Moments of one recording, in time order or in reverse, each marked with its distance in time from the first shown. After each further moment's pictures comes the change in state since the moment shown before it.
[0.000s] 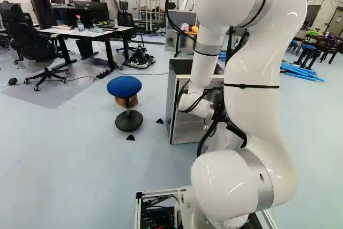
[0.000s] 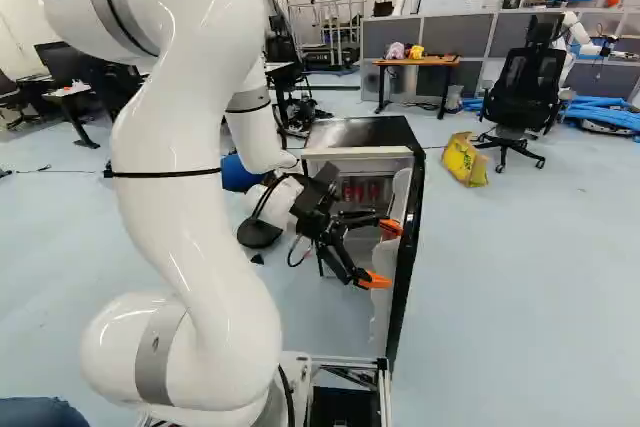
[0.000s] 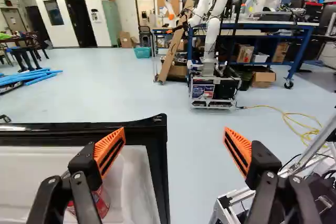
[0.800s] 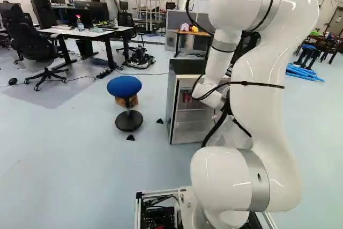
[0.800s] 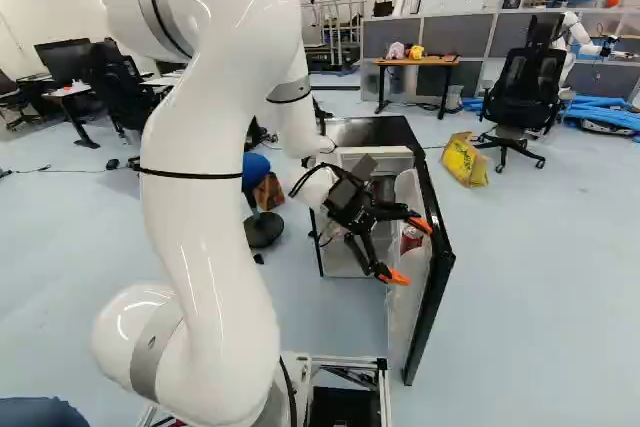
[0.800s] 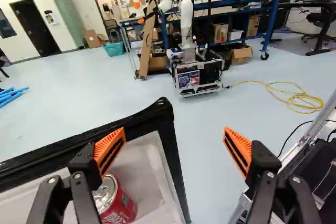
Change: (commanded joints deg) arm -11.7 -2.9 -9.8 0.0 -2.9 0.0
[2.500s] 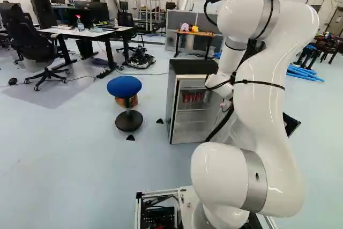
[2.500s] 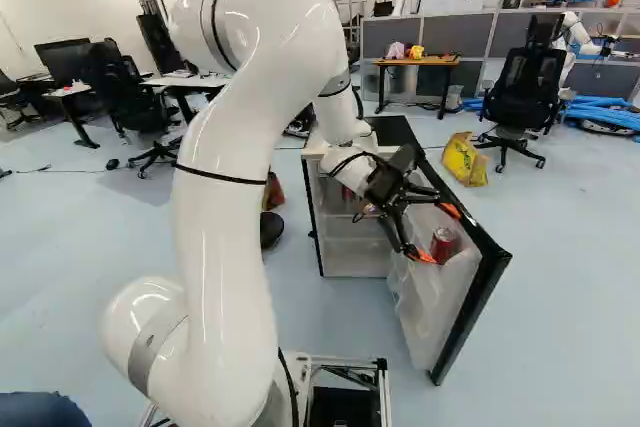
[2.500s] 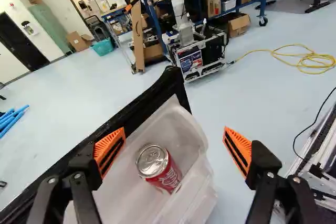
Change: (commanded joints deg) arm -8.7 -6.6 -15.8 -3.0 -4.7 0.0
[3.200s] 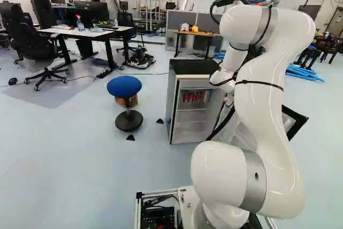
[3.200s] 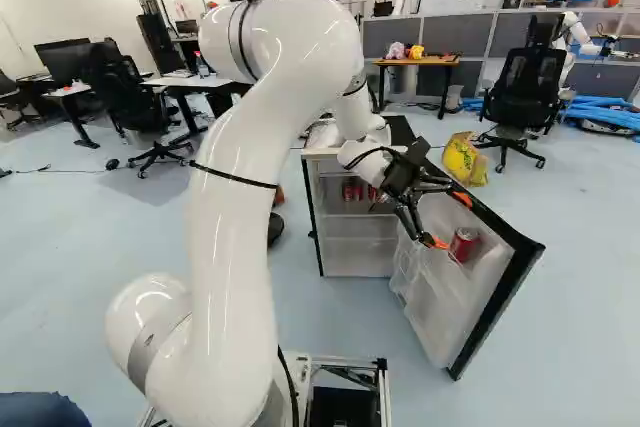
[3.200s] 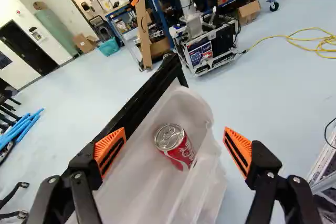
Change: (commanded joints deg) arm -2.9 -4.2 -8.6 -3.2 -1.7 0.0
